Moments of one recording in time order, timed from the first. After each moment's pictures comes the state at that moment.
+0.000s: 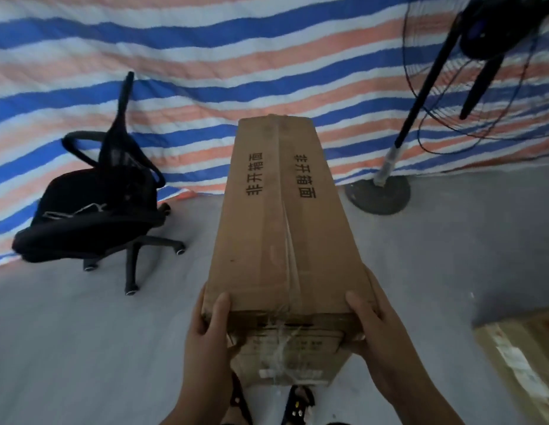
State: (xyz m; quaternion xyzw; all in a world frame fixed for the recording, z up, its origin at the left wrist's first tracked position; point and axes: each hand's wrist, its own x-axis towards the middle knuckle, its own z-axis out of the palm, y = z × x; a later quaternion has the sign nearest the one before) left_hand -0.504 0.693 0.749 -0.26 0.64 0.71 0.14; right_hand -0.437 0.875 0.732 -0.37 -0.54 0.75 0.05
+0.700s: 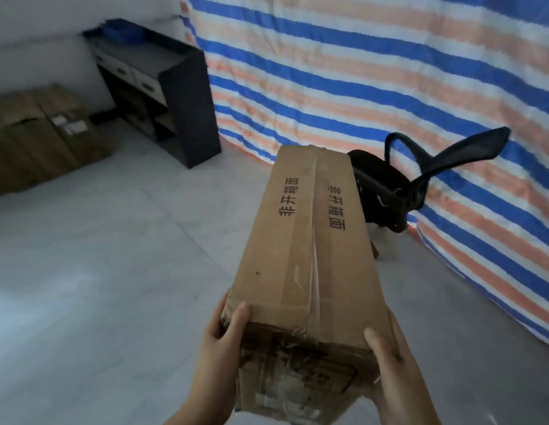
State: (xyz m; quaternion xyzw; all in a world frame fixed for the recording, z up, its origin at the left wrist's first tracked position) left_hand -0.227 0.352 0.785 -0.46 0.44 0.74 -0.21; right_hand -0.332 0.520 0.744 -0.06 -0.72 0.65 -0.22
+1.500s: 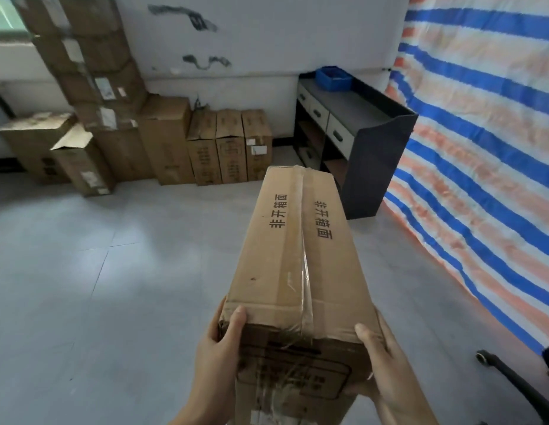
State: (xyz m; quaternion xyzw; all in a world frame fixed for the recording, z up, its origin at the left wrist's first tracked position) left_hand -0.181 -0.076 0.770 -0.55 0.28 0.62 -0.47; right_hand -0.376 -0.015 0.743 0.14 -0.66 0.57 -0.47
